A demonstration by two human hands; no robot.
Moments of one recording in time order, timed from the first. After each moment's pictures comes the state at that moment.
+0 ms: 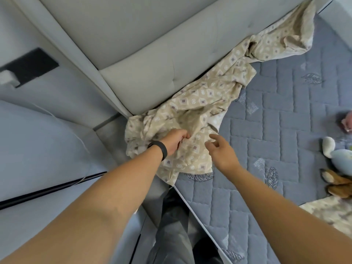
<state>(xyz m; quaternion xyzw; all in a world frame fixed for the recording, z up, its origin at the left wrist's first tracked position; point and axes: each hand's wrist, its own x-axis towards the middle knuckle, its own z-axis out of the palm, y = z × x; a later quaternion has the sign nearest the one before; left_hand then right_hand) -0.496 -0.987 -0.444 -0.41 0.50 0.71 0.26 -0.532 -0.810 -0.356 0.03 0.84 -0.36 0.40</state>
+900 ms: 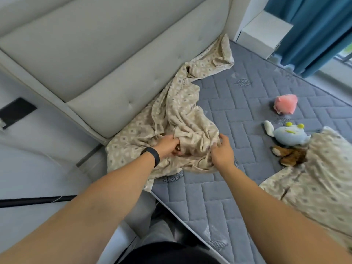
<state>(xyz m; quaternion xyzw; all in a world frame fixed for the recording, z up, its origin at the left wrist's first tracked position) -0.492 -0.808 -0.309 -0.29 0.68 0.62 0.25 -0.508 -0.609 -0.285 0.14 0.87 -0.44 0.18</state>
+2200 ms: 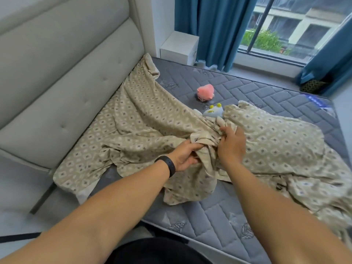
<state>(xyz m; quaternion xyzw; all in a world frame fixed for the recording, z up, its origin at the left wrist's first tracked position) -0.412 -0.415 -0.237 -0.11 0.52 0.76 0.37 -0.409 -0.250 -0.229 0.20 0.94 -0.24 -0.13</state>
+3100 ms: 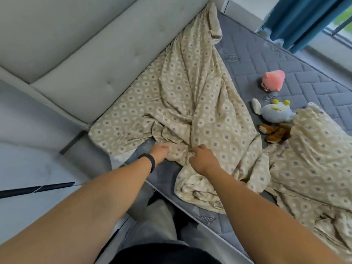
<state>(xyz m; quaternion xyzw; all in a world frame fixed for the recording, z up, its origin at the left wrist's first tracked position) -0.438 -0.757 -0.408 -0.32 0.72 0.52 0.32 -0.457 -0.567 -0.327 -0.07 0.91 -0.13 0.38</state>
